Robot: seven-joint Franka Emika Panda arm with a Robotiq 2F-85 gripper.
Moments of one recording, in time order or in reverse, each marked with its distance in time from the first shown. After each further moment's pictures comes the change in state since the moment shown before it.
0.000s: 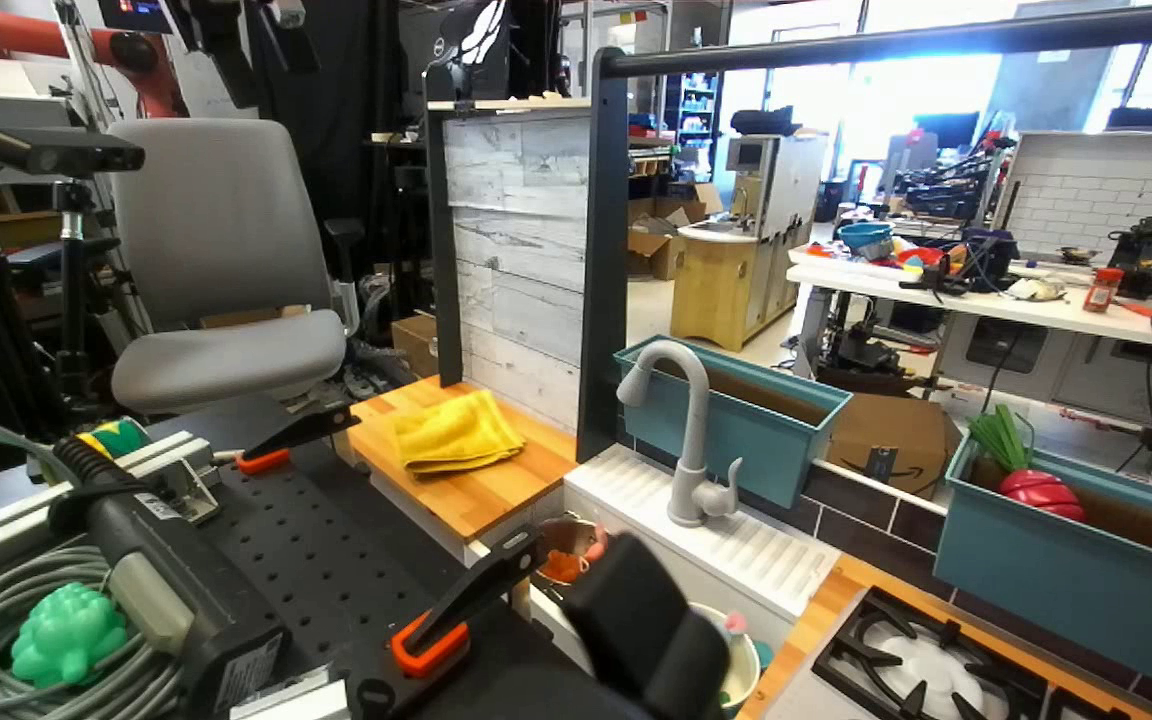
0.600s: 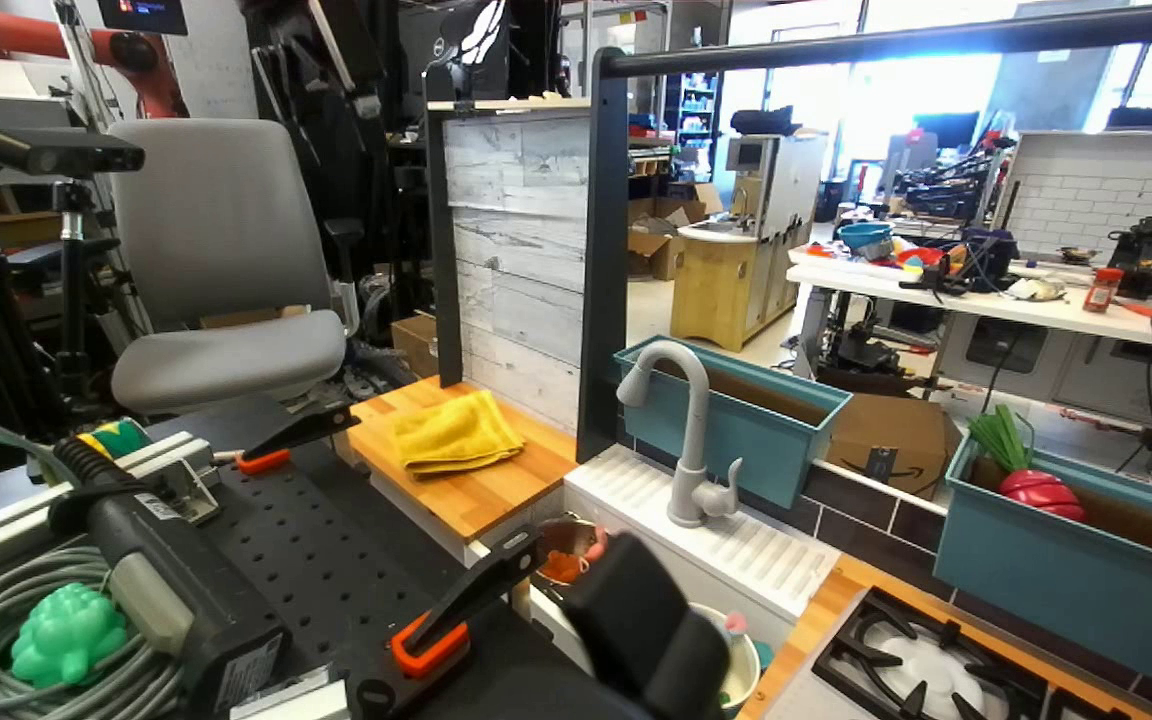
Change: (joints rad) arm -0.193 0.373 0.202 0.163 -0.051 0.195 0.174
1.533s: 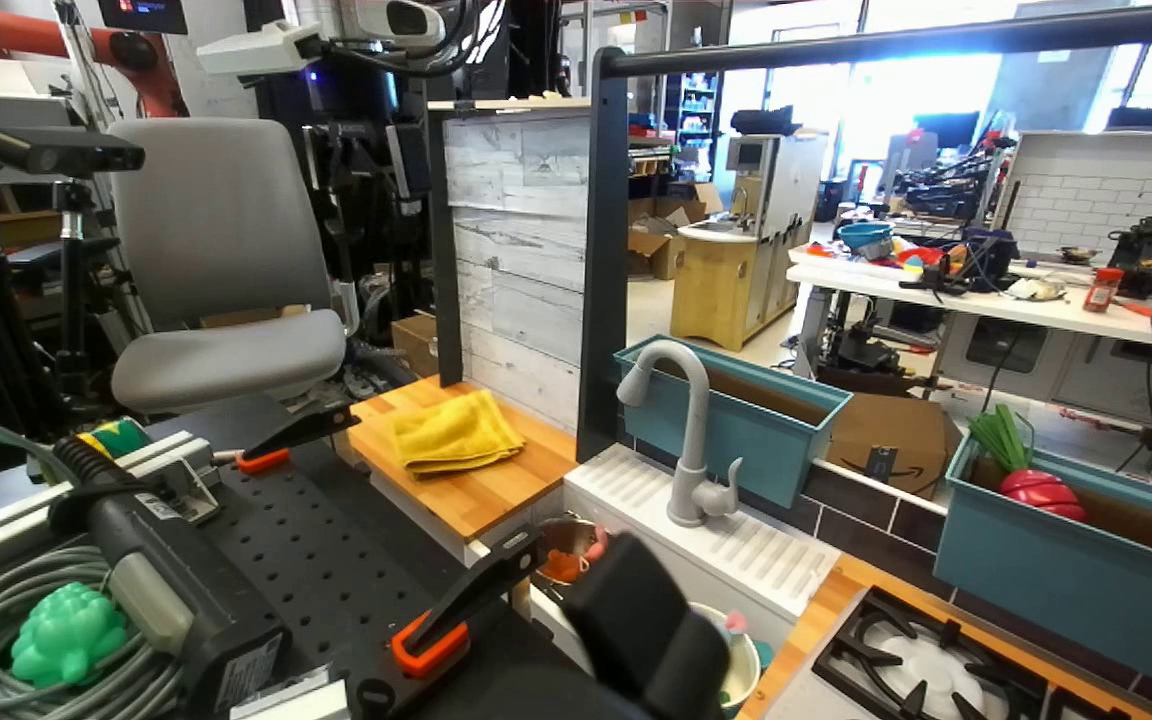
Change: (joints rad) arm 0.114 0.358 -0.157 0.139 0.024 0.118 -0.163
